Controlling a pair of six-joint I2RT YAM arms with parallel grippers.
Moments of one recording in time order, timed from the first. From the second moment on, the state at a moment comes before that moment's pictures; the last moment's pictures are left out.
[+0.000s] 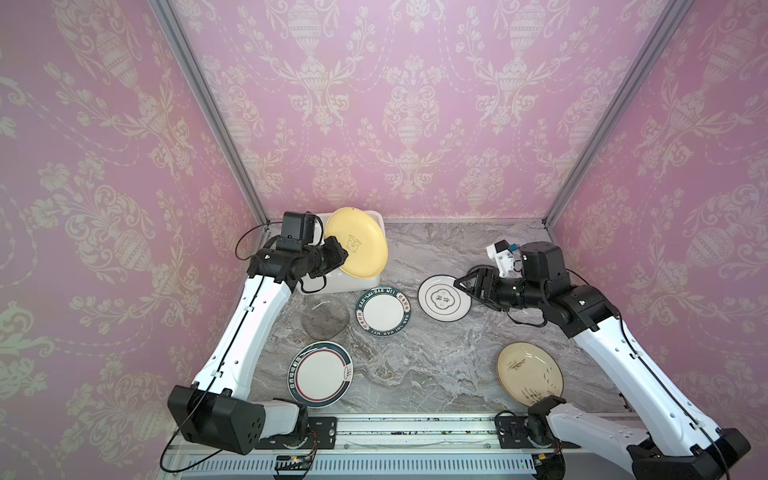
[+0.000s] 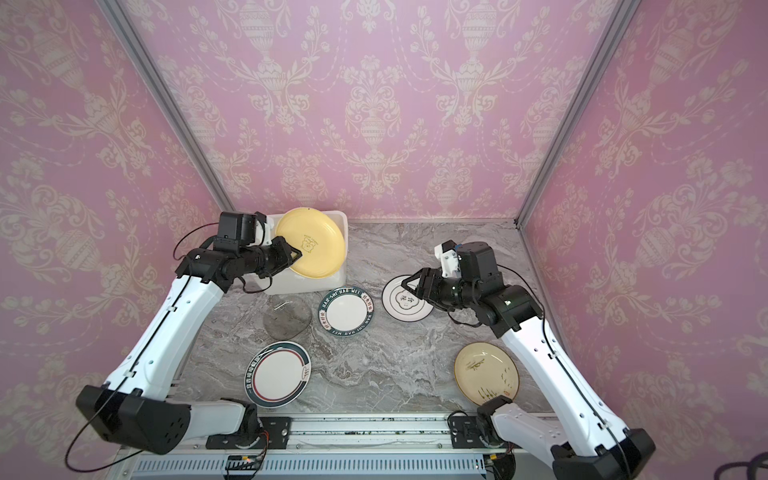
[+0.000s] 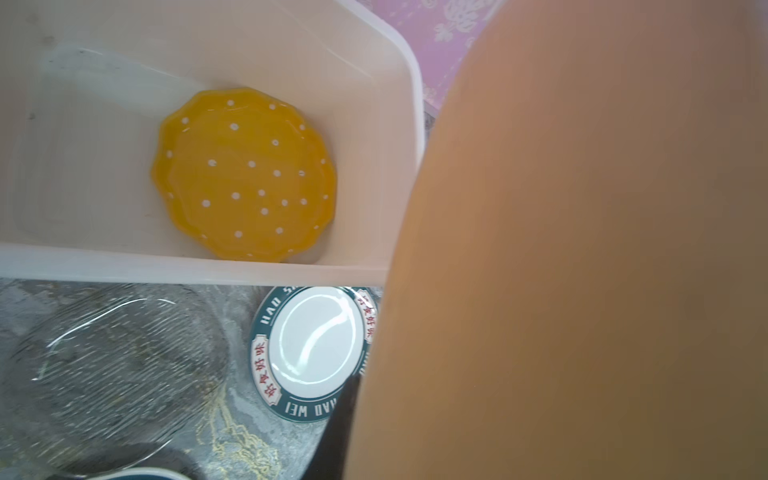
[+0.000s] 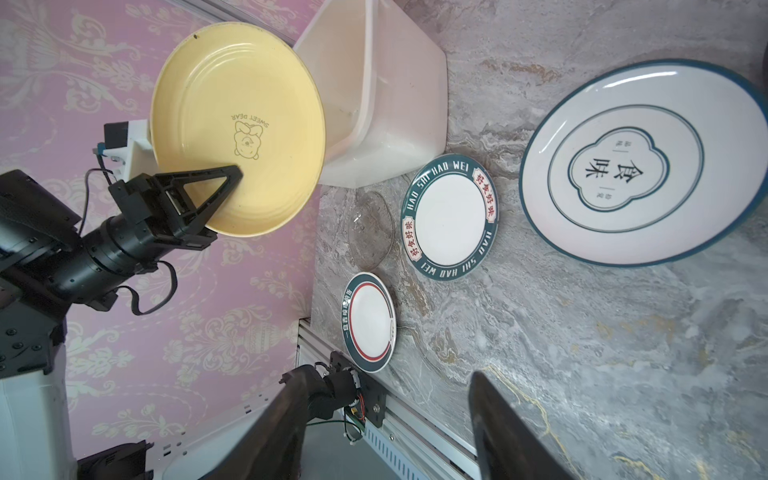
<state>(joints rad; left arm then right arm) -0.15 1.36 1.44 -0.88 0.25 -0.63 0.39 1.07 1.16 -0.77 -0.48 0.78</state>
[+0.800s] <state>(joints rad) 0.01 1.69 1.56 -0.78 0.33 -0.65 0.38 1.07 1.03 -0.72 -0.56 0.79</state>
